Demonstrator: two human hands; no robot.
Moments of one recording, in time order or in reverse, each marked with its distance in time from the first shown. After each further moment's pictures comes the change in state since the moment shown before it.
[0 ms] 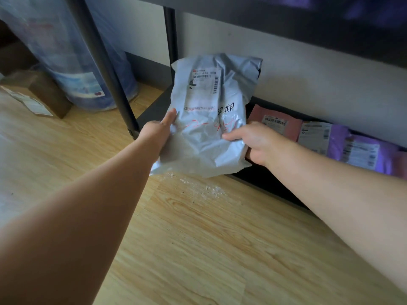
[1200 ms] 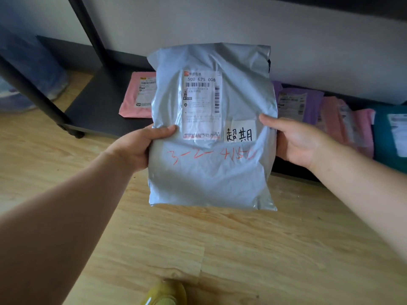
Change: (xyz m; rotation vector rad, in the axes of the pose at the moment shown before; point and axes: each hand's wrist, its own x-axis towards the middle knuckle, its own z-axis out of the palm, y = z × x) left_hand -0.080 -0.012 0.094 -0.464 -0.910 -0.020; right_hand -0.094 0.074 -0.185 0.289 0.143 -0.011
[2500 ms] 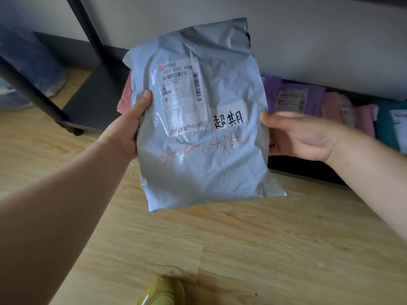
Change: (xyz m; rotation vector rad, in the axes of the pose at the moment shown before) left_hand -0.008 0.021 0.028 -0.144 0.176 0.283; right_hand -0.010 -0.012 -0.014 -0.174 -0.447 0.057
